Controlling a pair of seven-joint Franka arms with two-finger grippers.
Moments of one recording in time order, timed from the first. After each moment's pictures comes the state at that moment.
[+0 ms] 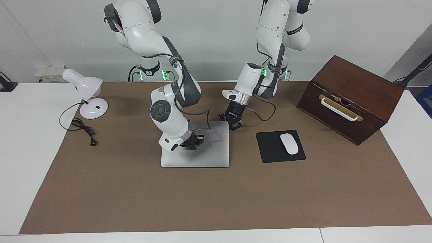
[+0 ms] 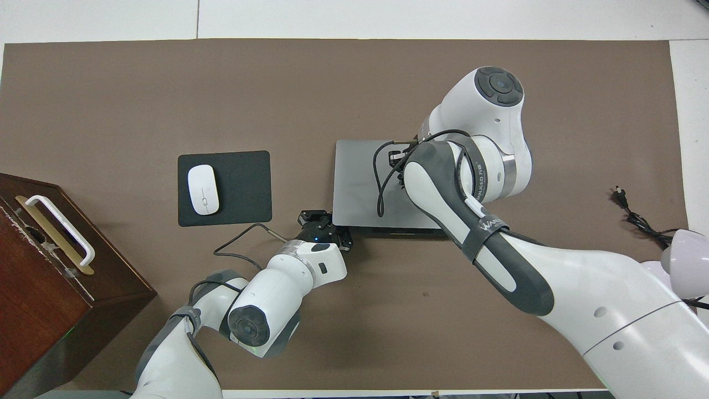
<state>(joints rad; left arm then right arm) -0.76 0.30 0.03 -2.45 -0.11 3.48 0.05 0.27 0.52 0.10 -1.60 0.25 2.06 0.23</state>
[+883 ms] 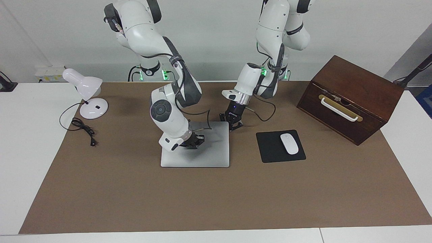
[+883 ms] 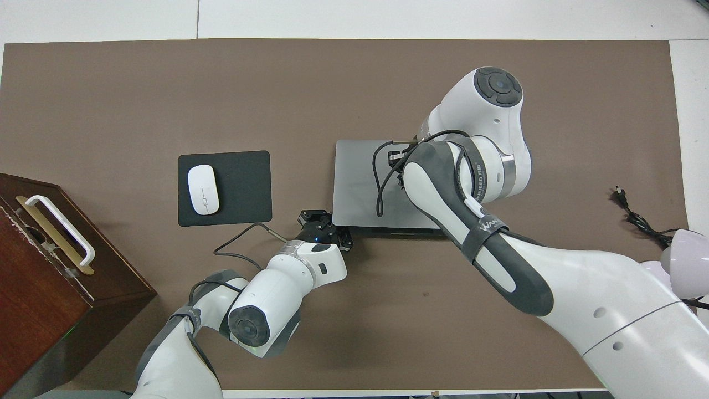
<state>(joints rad) -0.76 0.30 0.03 -2.45 -0.11 3.48 0.06 0.27 0.52 0.10 -1.60 0.25 2.06 0.25</state>
